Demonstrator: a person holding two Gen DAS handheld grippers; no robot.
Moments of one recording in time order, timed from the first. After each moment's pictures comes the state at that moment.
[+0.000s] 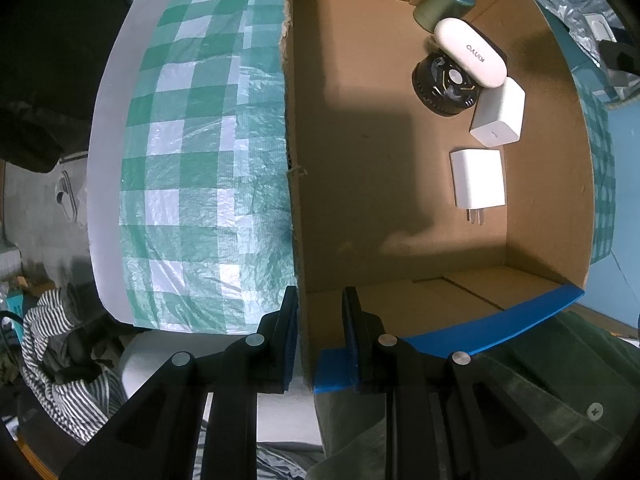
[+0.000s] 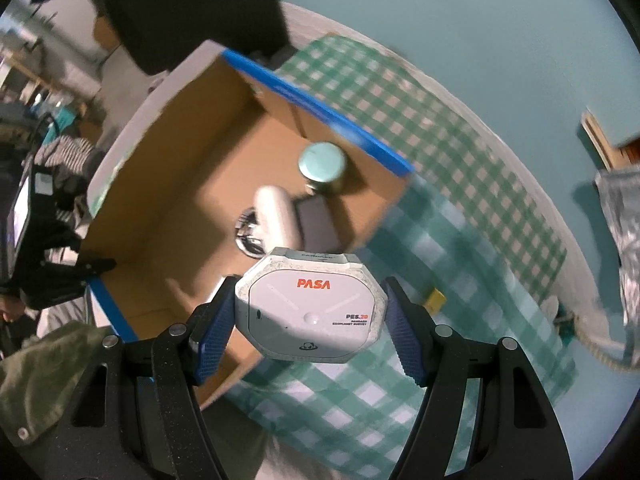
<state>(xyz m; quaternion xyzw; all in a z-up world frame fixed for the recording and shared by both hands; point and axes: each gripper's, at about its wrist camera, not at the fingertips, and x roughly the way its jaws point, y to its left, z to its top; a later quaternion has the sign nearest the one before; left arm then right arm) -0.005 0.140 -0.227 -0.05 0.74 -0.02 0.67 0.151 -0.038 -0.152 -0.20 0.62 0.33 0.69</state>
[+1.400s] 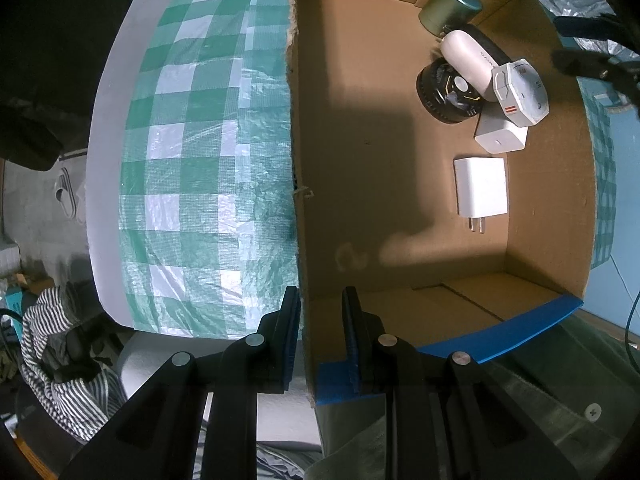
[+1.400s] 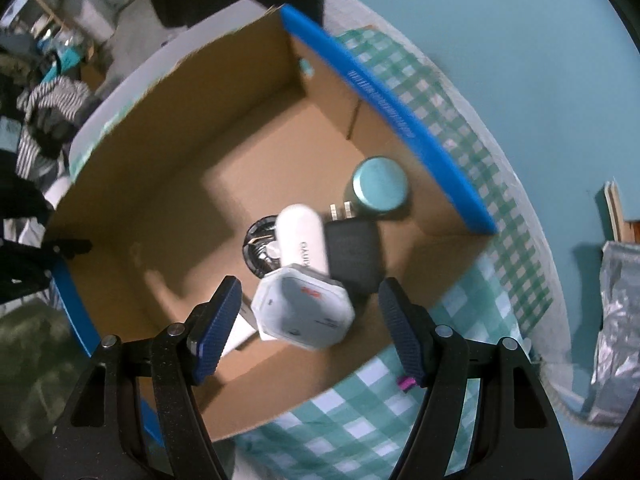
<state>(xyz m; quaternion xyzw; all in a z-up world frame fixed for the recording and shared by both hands) -0.004 0.141 -0.232 -0.05 0.75 -0.02 0.66 0.141 0.013 -0.188 -0.29 0.60 0.34 0.66</state>
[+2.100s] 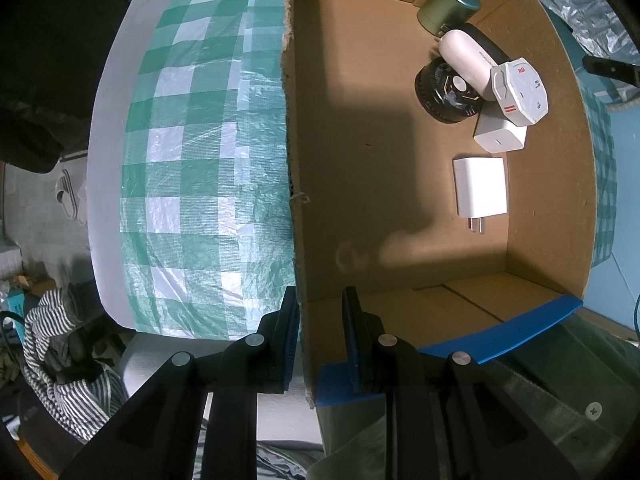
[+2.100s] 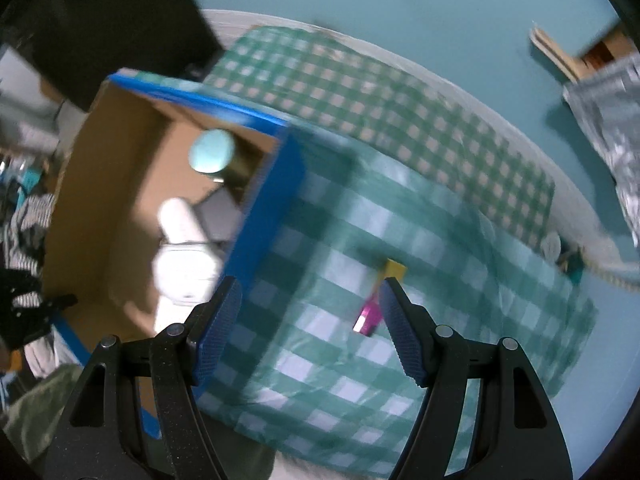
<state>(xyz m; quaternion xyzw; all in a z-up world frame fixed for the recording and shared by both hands) -0.001 0.139 -0.231 -0.04 0.75 -0.02 0.66 0.191 -0.113 -0.194 -0.12 0.66 0.22 0.71</state>
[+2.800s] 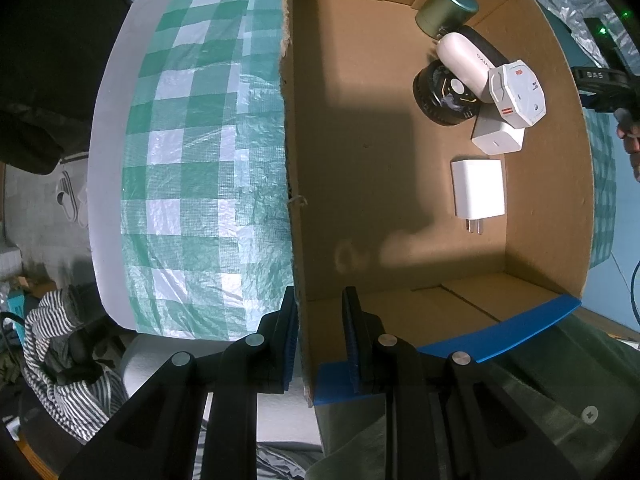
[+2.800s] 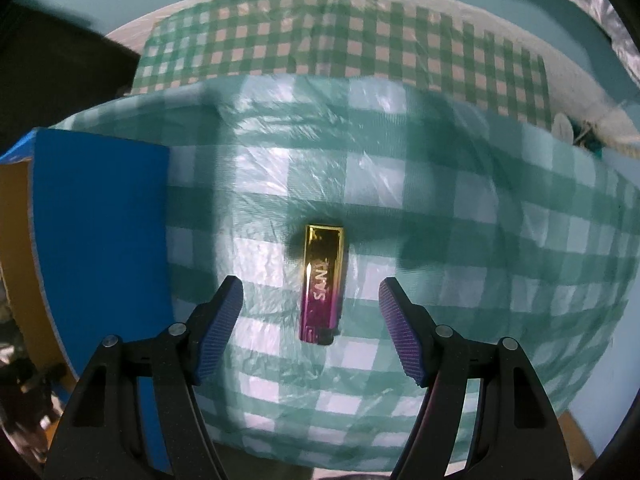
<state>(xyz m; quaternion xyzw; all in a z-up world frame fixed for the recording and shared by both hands) 0.000 0.137 -0.228 -0.04 0.75 -0.02 0.66 0.222 -0.182 -0.288 0.01 0.74 0.11 0.66</state>
